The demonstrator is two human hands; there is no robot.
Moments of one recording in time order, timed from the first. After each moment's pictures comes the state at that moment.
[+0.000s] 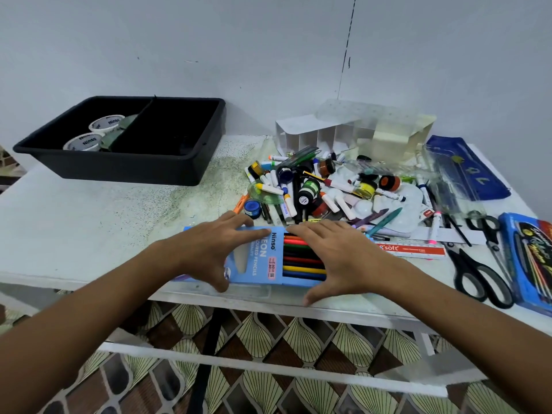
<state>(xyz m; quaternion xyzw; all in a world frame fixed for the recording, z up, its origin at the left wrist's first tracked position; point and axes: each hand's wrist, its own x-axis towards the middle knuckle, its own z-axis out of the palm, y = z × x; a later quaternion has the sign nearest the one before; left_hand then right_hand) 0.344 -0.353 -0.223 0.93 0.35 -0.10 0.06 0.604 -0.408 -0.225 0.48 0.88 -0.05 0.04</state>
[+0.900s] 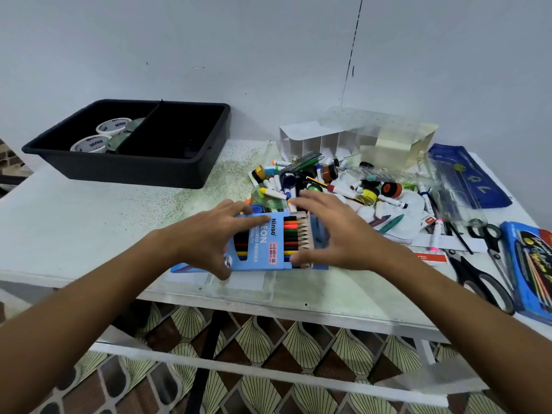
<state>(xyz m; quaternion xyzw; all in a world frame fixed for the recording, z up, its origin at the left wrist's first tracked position) 0.339 -0.342 -0.209 0.92 0.37 -0.06 0.07 0.604 -0.385 -0.208 0.51 0.83 -0.19 -0.15</state>
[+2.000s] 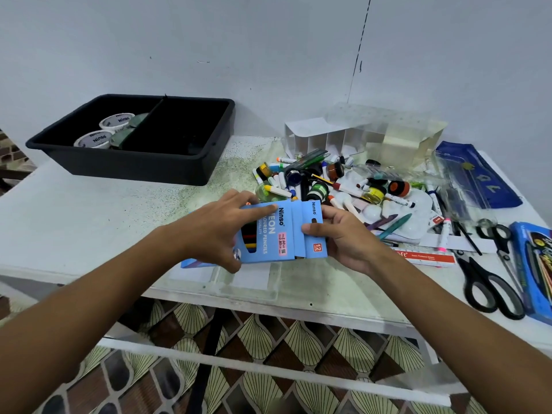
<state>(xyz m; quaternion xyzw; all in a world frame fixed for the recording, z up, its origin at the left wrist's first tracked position) 0.345 -0.344 -0.204 0.92 0.38 -0.02 0.07 0.592 -0.368 -0.246 0.47 0.41 -0.66 -0.42</state>
